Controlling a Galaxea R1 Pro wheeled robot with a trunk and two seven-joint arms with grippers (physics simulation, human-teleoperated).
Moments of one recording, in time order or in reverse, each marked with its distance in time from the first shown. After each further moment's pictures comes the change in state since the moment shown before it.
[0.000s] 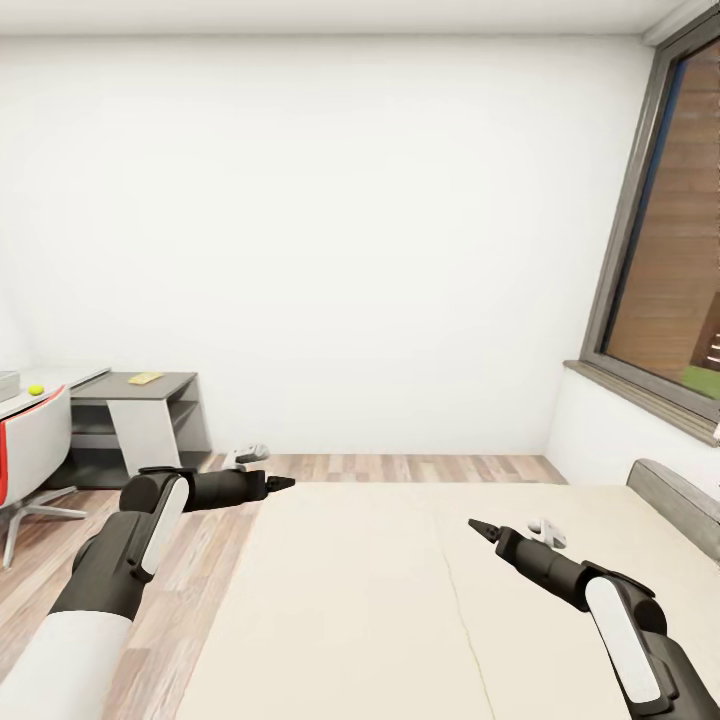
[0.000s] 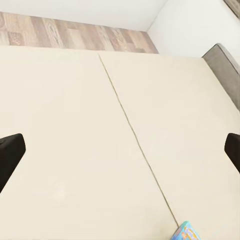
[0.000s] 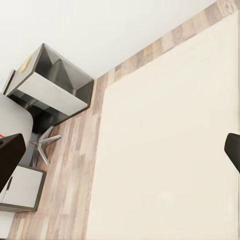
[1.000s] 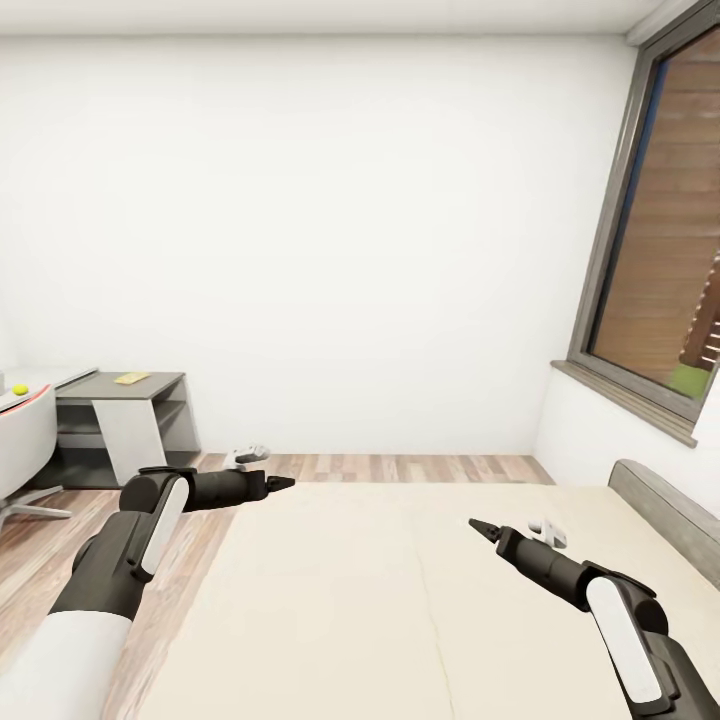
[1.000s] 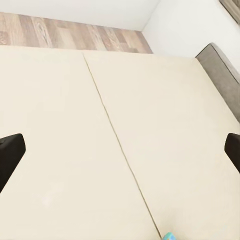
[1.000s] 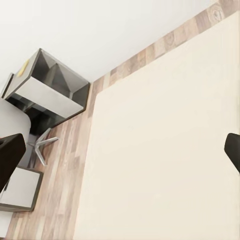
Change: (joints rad) left arm 0.000 0.000 0.001 0.000 0.000 0.000 0.000; right arm 0.000 -0.002 -0.003 -0.001 -0.001 0.002 0.006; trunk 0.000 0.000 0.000
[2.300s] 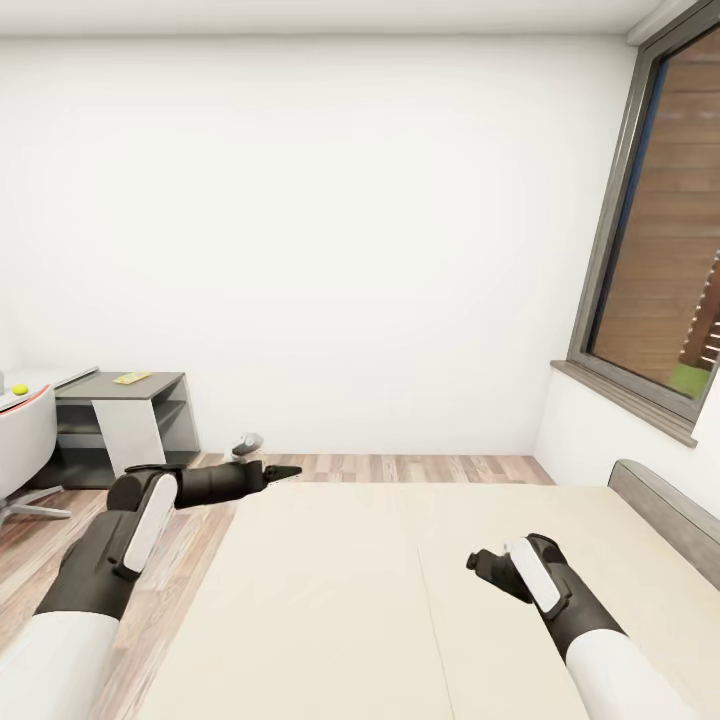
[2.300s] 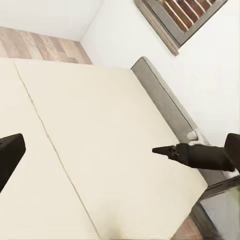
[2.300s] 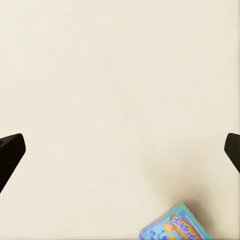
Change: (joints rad) left arm 0.001 0.037 0.000 -0.013 0.184 0.021 -0.151; right arm -0.324 0.050 0.169 0.615 0.031 -0.033 -0.609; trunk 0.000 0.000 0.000
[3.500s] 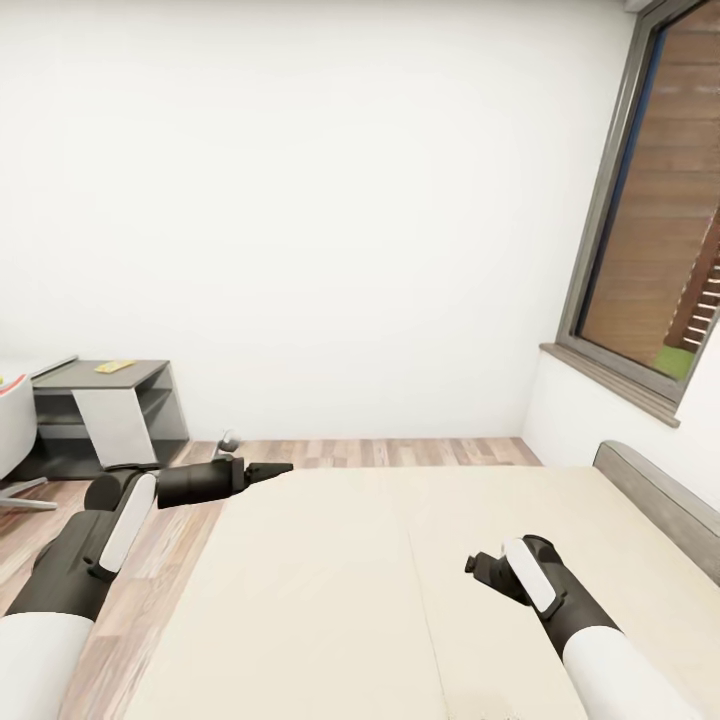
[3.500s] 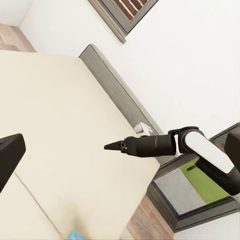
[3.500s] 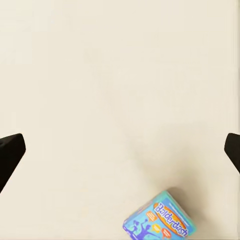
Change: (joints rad) left arm 0.000 0.081 -0.017 0.004 0.051 0.001 -0.261; right arm -0.014 0.001 0.025 0.039 -0.001 -0.008 -0.004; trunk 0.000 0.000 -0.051
